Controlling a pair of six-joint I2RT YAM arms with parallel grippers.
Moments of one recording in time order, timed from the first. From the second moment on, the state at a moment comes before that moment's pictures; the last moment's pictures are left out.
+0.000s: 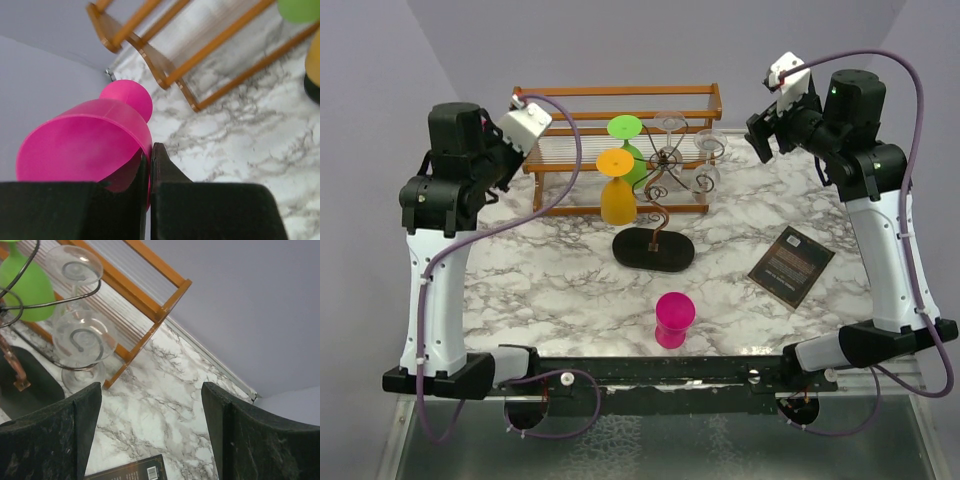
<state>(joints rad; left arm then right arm) -0.11 1.23 1.79 -1.13 0.08 0.66 0.24 1.41 1.90 -0.81 -0.26 -0.50</state>
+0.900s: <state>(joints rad) -0.11 1.60 2.15 -0.24 0.67 -0.50 0.23 1.42 1.87 -0.62 -0.21 -0.27</state>
